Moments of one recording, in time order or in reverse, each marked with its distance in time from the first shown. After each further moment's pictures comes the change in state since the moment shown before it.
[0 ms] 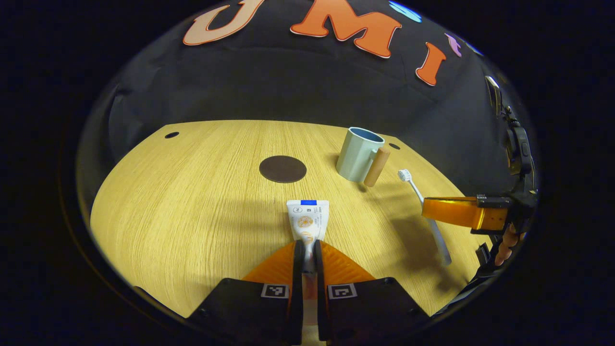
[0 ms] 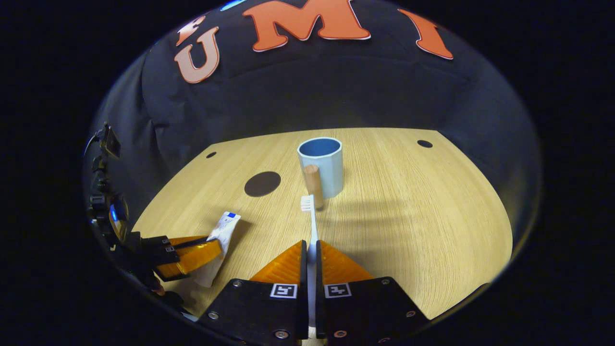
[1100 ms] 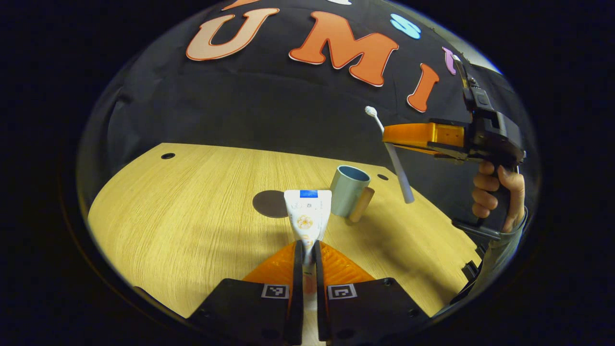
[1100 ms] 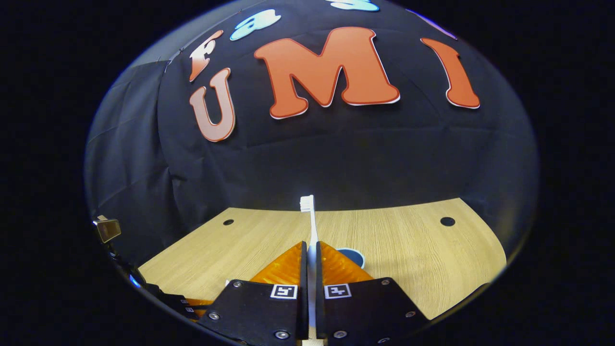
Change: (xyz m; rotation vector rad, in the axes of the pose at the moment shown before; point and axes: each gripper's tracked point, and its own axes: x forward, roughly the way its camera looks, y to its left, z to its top) left arm -0.017 -0.007 0.050 -0.032 -0.187 -0.060; right arm 0.019 0.025 0.172 -0.020 -0.382 0.115
